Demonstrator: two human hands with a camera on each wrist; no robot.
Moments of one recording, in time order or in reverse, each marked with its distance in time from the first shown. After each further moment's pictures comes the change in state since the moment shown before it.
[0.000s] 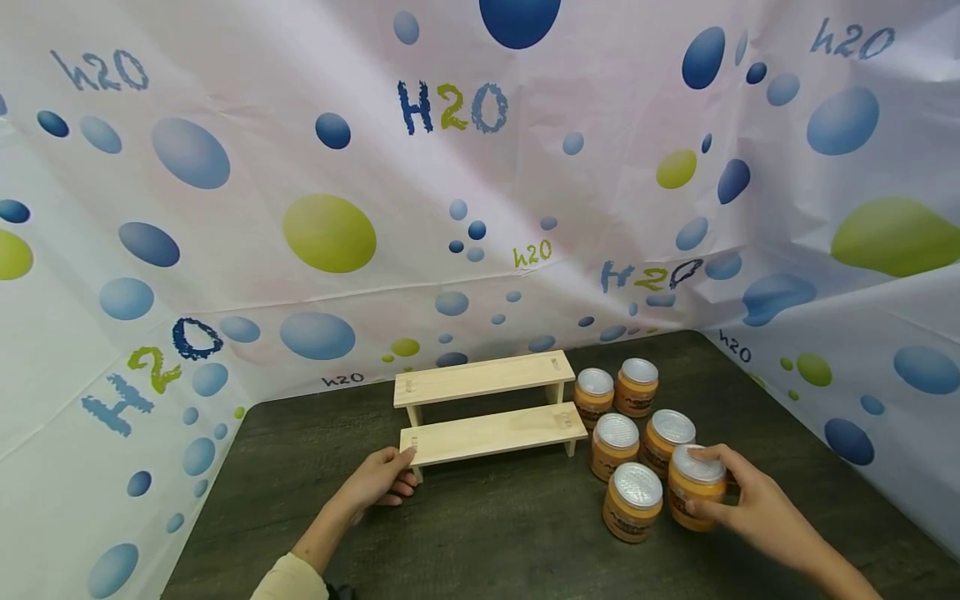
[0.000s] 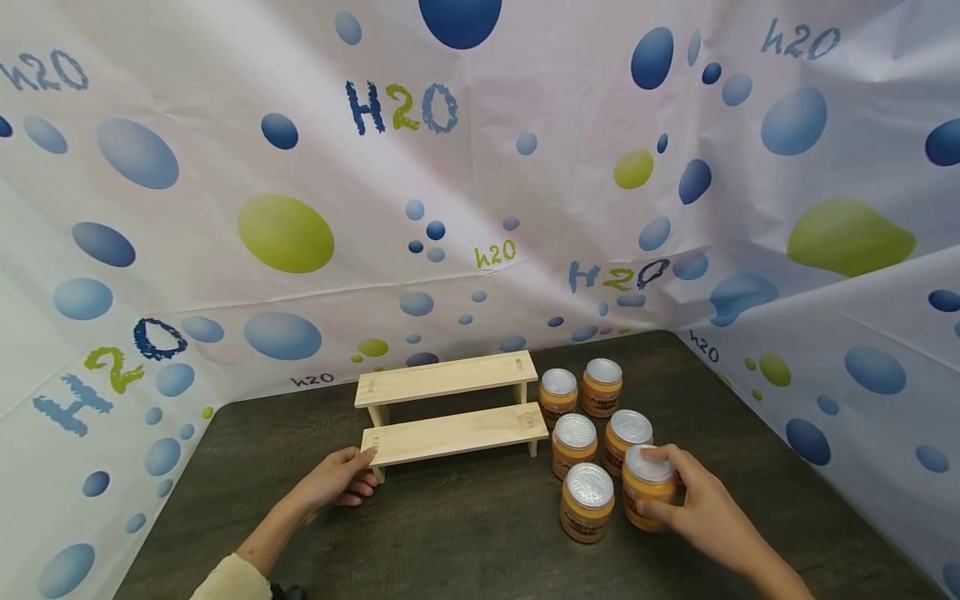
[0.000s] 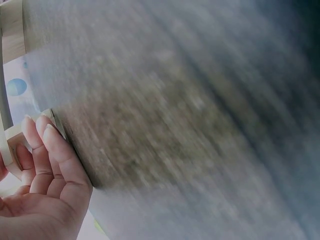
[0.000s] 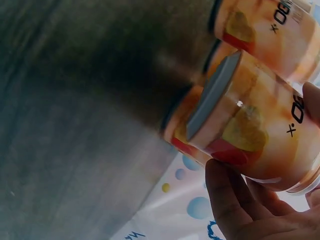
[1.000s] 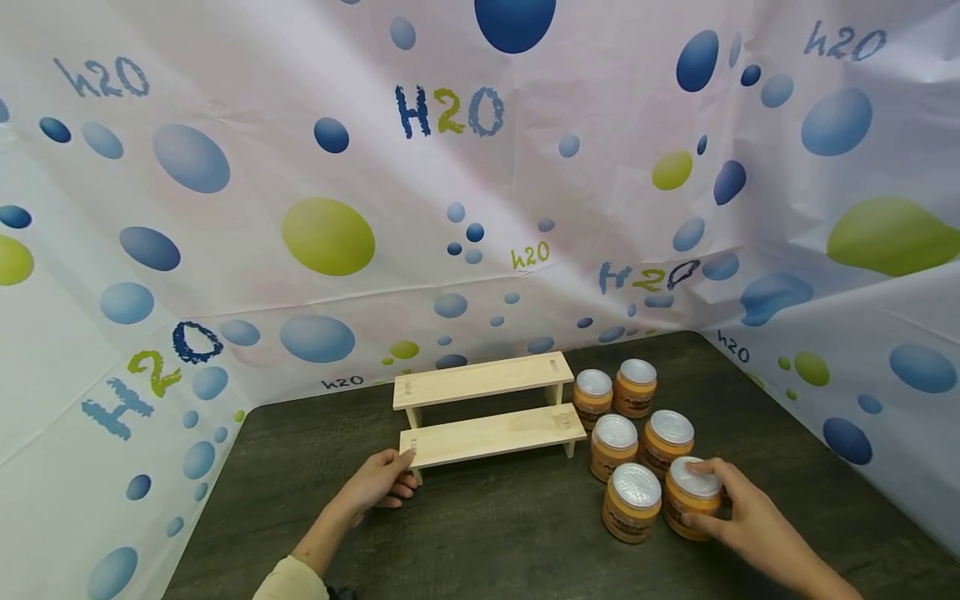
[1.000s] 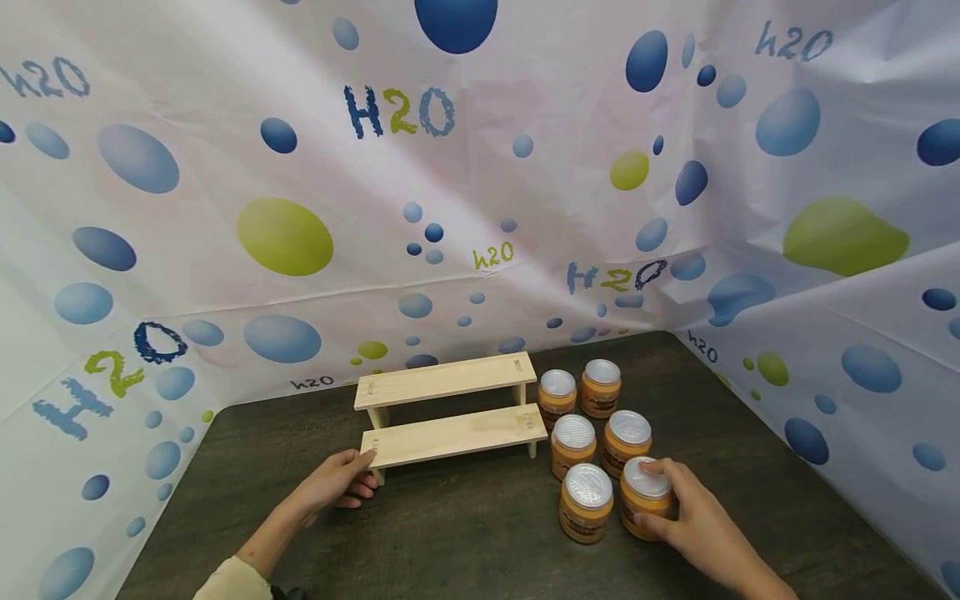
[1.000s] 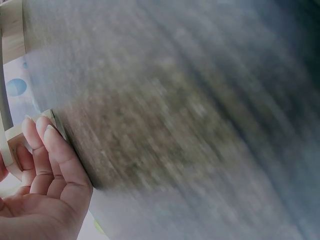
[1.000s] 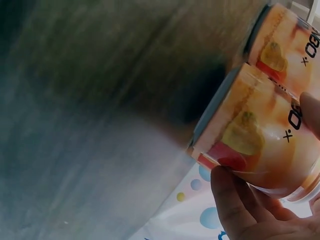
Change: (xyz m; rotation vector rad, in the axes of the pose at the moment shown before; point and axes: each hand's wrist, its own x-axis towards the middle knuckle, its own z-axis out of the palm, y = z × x) left_hand 0.001 -0.001 0.002 0.001 0.018 0.001; right_hand -0.006 0.011 0.019 -0.064 0.052 -0.026
